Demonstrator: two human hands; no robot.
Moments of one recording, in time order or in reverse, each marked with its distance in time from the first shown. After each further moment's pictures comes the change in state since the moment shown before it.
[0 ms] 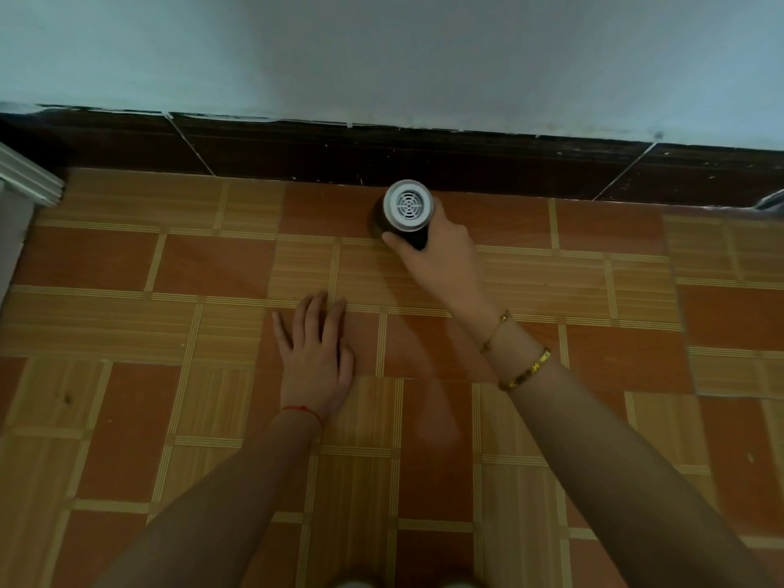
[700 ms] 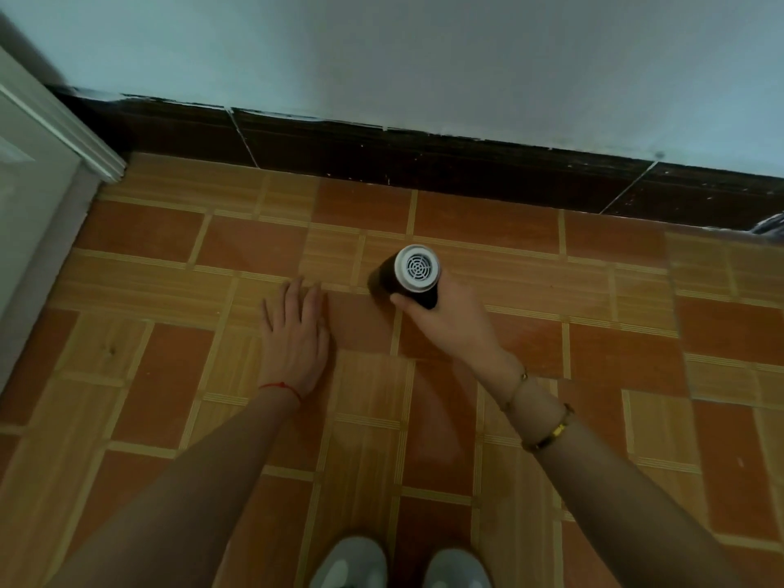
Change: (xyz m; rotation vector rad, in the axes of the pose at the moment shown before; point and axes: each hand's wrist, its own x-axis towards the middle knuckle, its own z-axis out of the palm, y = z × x) left_hand -0.020 -0.035 -0.032 0.070 0.026 -0.117; right_hand -0.087 -0.006 -0.002 -0.011 -0.211 -0.013
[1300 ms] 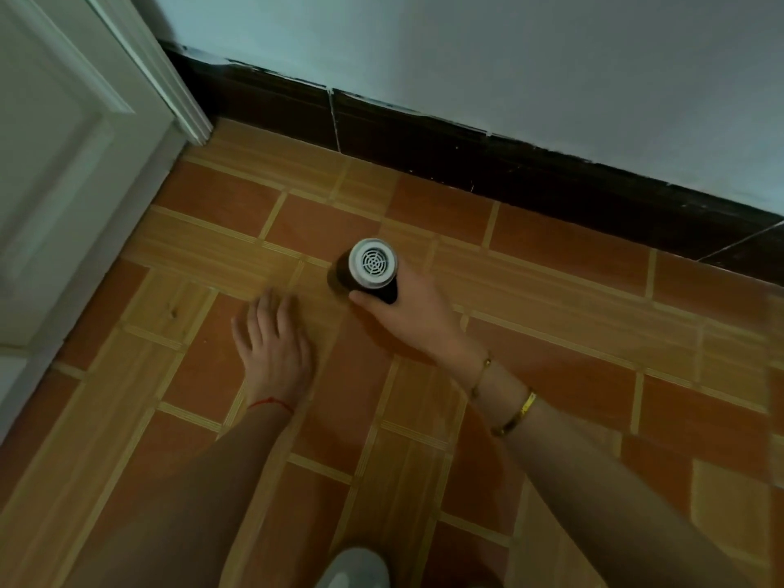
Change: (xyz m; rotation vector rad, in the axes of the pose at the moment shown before) left_hand -0.036 -0.079 0.002 0.042 0.101 -0.375; right_hand 0.045 -0.077 0.086 0.019 -0.248 -0.220
